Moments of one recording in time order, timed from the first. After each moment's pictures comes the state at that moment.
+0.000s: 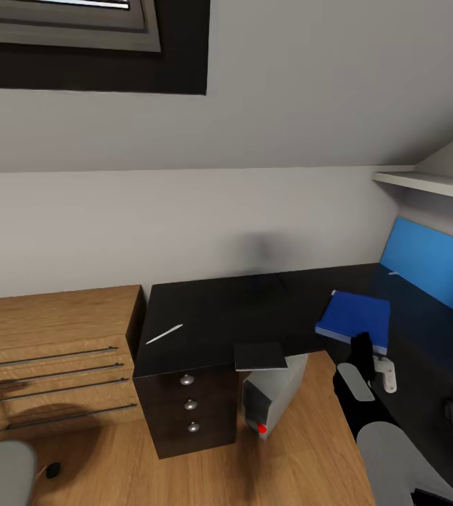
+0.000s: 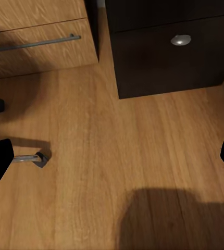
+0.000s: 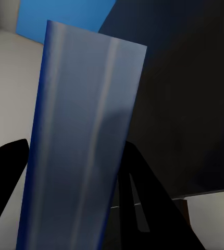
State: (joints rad) left arm -0.12 0.00 -0.65 -0.02 0.58 -0.87 0.19; right arm -0.70 0.01 -0.30 -0.64 -1.14 -0.57 -0.12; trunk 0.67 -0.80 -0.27
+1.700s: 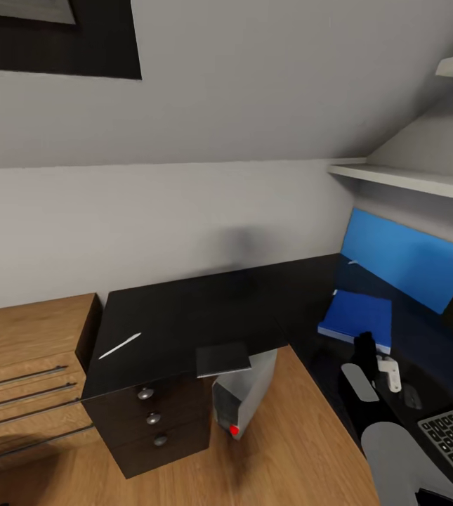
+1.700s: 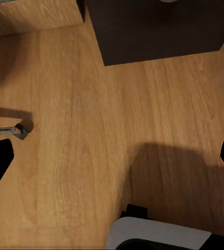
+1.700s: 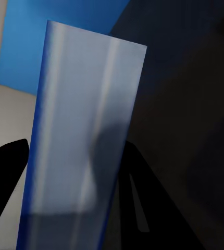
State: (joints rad) left arm -0.12 0.00 -0.63 -0.02 0.74 -0.70 0.18; right arm -0.71 -0.01 -0.30 -0.64 -1.13 -0.55 -0.12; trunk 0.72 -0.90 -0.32
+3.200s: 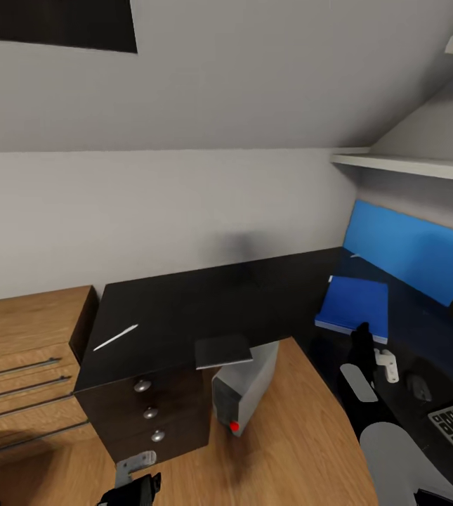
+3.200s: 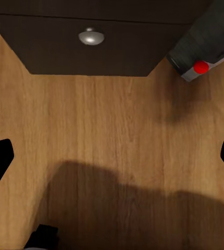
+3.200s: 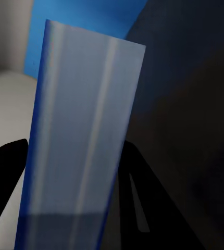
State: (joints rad) left arm -0.12 0.19 -0.52 -1.11 0.86 0.23 0.50; right arm -0.70 0.00 -0.30 -0.64 -1.14 -0.55 0.03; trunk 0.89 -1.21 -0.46
